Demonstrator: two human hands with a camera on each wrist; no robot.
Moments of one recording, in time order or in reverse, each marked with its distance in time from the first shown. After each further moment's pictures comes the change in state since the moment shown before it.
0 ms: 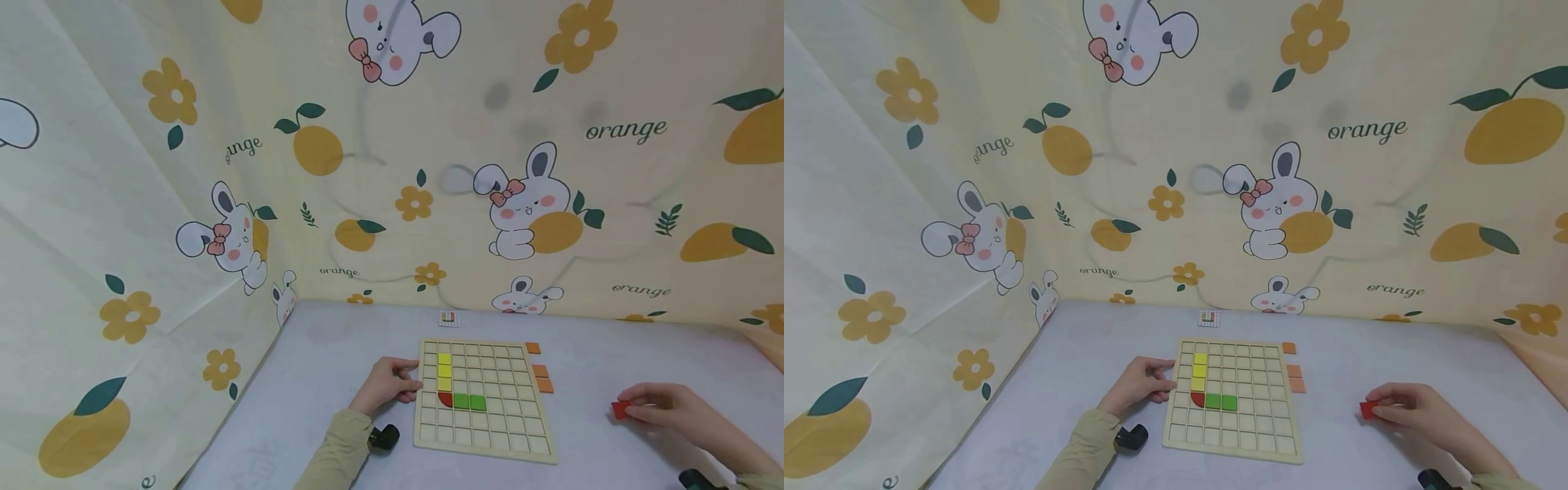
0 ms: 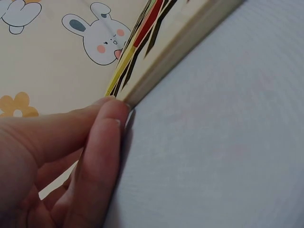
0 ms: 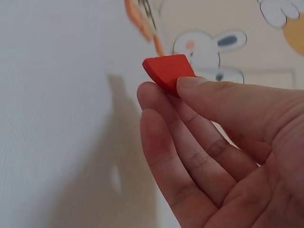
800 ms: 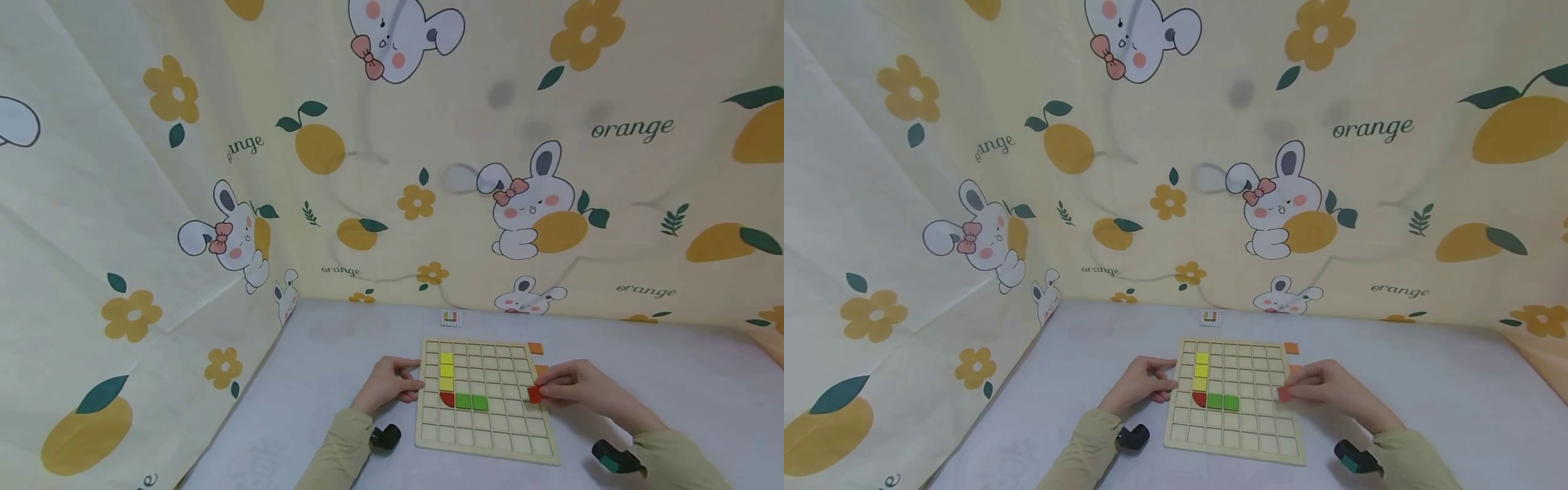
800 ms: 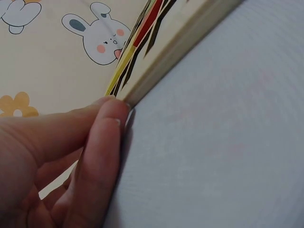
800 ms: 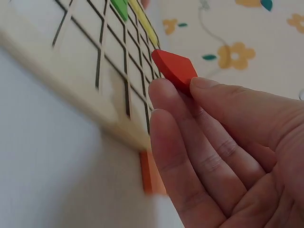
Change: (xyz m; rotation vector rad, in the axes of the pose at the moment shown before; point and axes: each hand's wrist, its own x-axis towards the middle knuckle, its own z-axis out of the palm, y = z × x) left_hand -0.003 0.005 0.000 -0.005 0.002 -0.011; right_hand 0.068 -0.064 0.074 0.157 -0.134 -0.136
